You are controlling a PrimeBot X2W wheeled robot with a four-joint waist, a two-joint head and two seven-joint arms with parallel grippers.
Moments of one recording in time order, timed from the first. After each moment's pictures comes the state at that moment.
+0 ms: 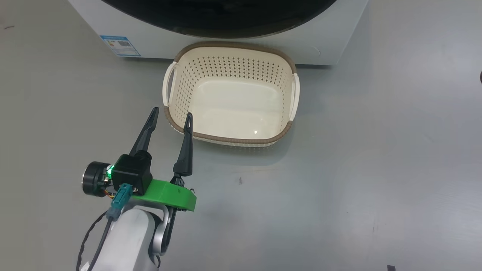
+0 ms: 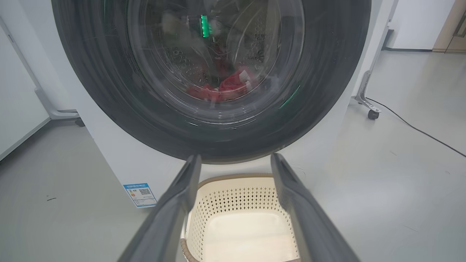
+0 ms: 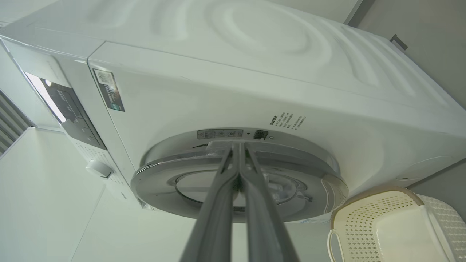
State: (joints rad) left arm -0.32 0.04 -0.39 0.18 -0.34 0.12 -0.25; right arm -0.72 -0.29 -0.14 0.29 1.60 0.04 0.44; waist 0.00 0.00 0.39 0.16
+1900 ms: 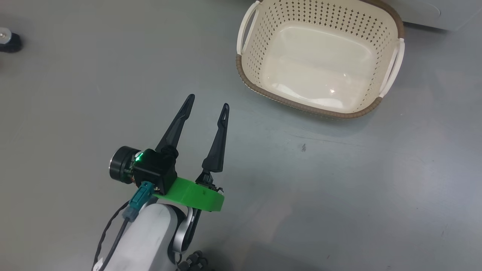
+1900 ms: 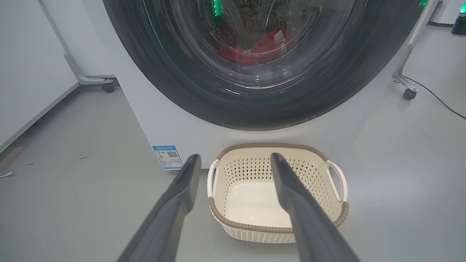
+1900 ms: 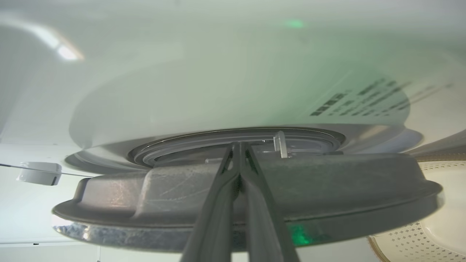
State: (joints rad) left arm -0.37 0.03 -0.52 0.08 -0.41 0.12 -0.25; right arm -1.20 -0.46 -0.04 0.51 1.60 -0.12 0.70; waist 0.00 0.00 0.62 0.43
